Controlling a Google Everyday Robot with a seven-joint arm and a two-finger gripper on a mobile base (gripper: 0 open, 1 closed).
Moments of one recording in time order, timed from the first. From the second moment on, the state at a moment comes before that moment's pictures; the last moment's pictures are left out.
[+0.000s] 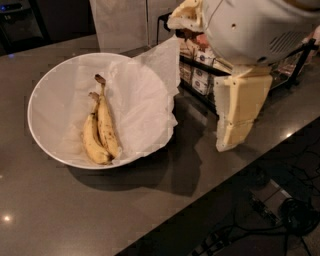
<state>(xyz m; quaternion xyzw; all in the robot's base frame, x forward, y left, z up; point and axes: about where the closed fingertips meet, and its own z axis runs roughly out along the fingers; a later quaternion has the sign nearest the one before) 0.394 -0.047 1.044 -0.80 0.55 -0.06 0.23</state>
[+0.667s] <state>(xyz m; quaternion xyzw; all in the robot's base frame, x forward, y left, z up) 0.392 -0.041 1.049 -0.81 0.53 -0.02 0.25</state>
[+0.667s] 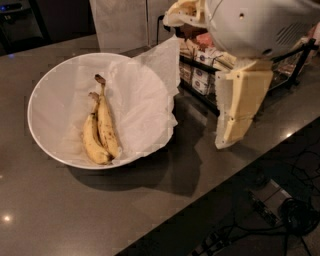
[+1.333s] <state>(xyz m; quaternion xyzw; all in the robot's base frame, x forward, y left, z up) 0.398 0.040 0.996 -0.87 0.38 0.16 0.27</state>
